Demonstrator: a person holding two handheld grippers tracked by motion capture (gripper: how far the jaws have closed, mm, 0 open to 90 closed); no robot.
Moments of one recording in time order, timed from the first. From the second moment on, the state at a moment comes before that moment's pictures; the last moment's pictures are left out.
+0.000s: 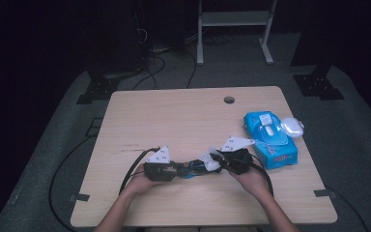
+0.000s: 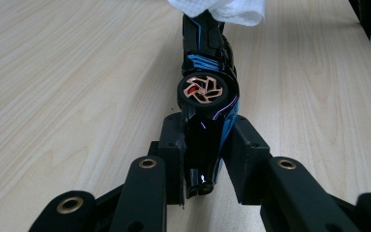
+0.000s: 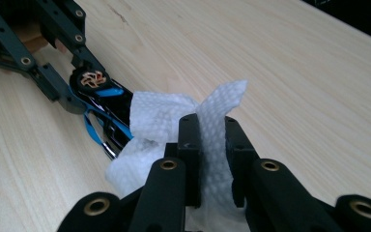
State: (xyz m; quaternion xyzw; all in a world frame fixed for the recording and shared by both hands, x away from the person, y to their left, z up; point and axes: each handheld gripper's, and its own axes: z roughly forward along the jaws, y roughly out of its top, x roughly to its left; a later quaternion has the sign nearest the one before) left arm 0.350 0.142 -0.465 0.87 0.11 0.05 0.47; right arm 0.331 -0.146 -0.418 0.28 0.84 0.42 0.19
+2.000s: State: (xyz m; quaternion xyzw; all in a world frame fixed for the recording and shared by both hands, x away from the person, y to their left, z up) left arm 0.370 0.149 -0.457 0.79 0.30 -0.09 0.52; right arm 0.307 -0.164 -0.435 0.26 0.83 0.48 0.16
